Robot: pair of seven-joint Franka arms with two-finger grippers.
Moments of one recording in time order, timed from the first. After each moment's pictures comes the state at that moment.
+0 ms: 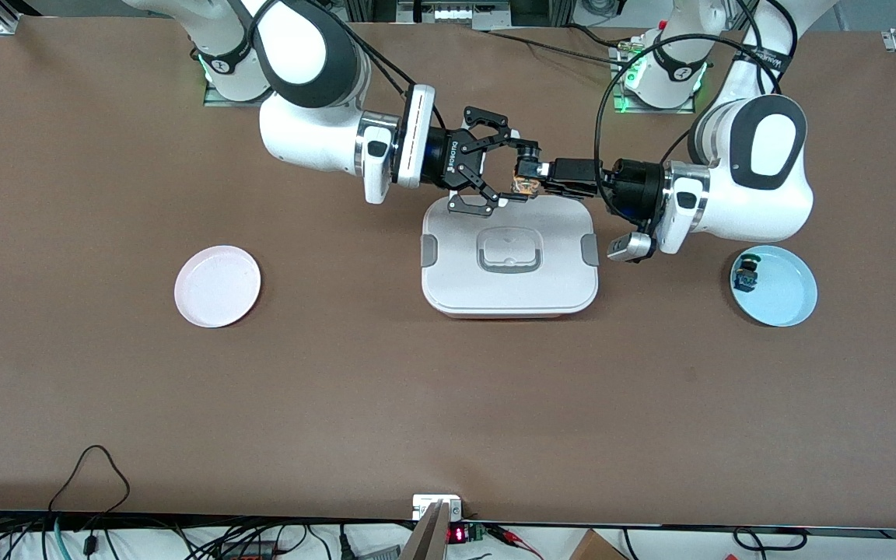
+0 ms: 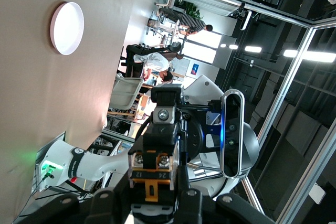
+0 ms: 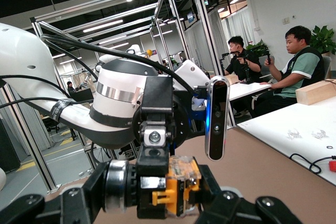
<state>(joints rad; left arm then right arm) 0.05 0.20 -0.31 -1.94 -1.56 1.70 0.26 0.76 0.33 -0.02 -1.70 1.99 2.39 -1.88</state>
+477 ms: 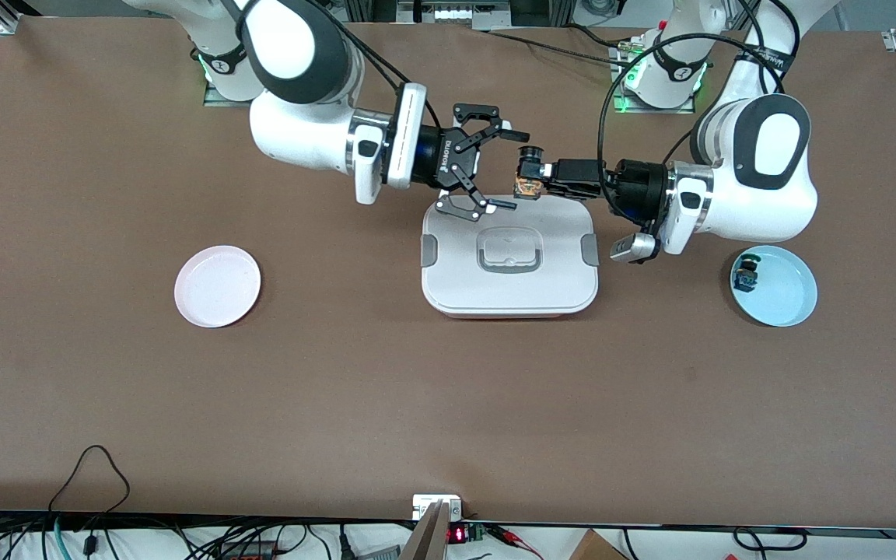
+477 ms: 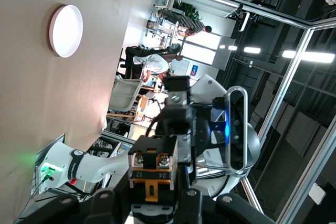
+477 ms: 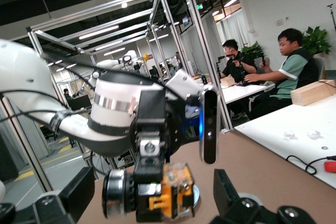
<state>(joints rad) 0.05 0.19 -0.31 -1.94 -1.56 1.70 0.26 0.75 0.30 -0.03 -1.70 1.99 2.38 -1.82</state>
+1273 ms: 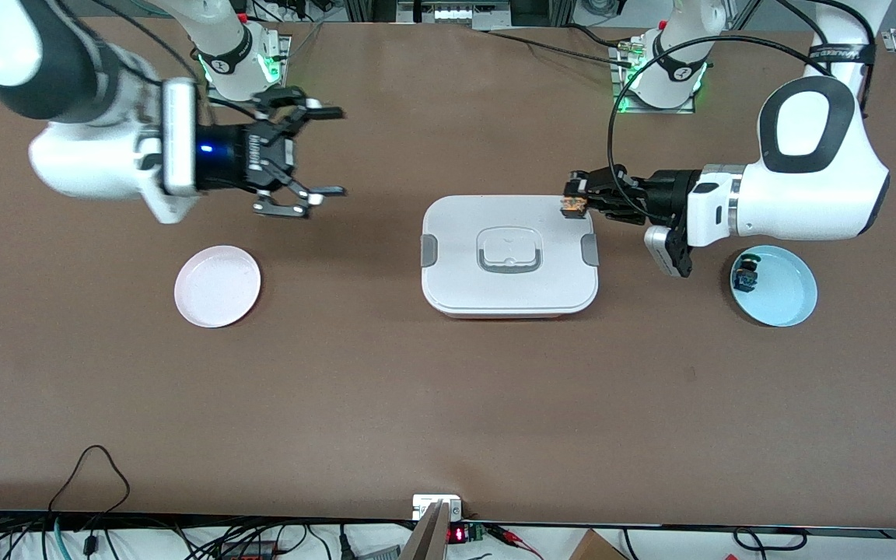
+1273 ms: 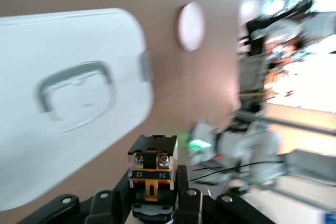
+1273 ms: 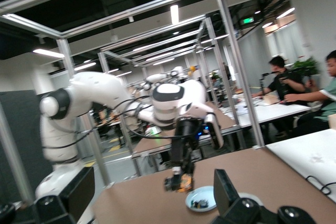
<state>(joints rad) 0.10 0.19 -0.31 -1.81 -0.82 1.70 0.34 0.25 0.07 -0.05 -1.94 1.66 1.66 -1.73</state>
